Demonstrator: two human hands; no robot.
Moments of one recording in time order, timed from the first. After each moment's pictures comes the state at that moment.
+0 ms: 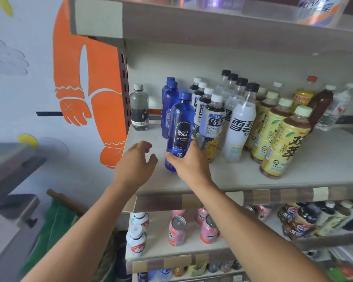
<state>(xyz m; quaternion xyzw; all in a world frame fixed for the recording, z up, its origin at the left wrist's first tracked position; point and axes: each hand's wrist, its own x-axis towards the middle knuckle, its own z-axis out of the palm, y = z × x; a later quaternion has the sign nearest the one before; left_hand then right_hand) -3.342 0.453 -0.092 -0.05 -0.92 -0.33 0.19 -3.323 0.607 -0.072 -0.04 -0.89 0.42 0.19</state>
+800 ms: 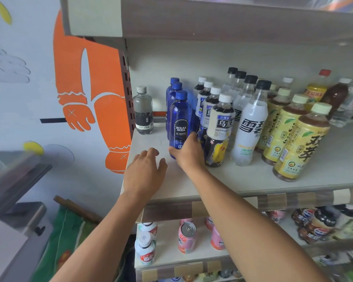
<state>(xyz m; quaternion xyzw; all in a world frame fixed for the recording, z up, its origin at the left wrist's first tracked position) -3.350 0.462 -0.100 -0.02 -0.95 -0.22 0.20 -3.397 0.590 -0.084 -0.08 -0.90 0.39 0.19</state>
